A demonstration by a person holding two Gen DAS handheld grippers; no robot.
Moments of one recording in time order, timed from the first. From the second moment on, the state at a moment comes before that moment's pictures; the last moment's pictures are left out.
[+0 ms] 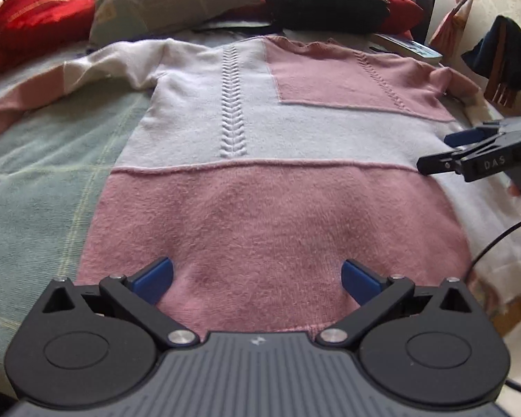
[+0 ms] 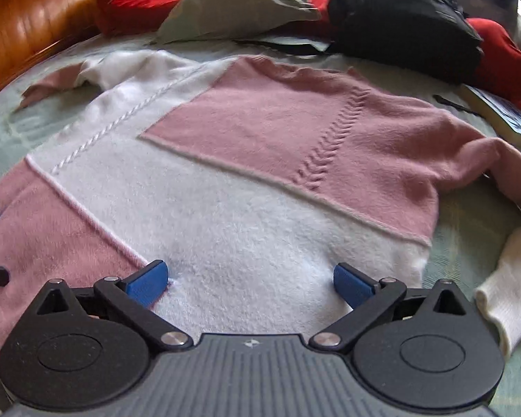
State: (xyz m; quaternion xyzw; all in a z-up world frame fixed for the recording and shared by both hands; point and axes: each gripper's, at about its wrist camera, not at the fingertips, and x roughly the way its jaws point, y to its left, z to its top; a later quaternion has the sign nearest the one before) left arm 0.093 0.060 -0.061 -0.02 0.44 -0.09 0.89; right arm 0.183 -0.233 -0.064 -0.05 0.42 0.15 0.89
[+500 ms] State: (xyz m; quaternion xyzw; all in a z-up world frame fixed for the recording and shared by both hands) left arm 0.288 0.100 -0.048 -0.20 0.41 -0.18 0.87; right arm 0.221 -0.187 -0.075 -0.04 0.43 0.18 0.89
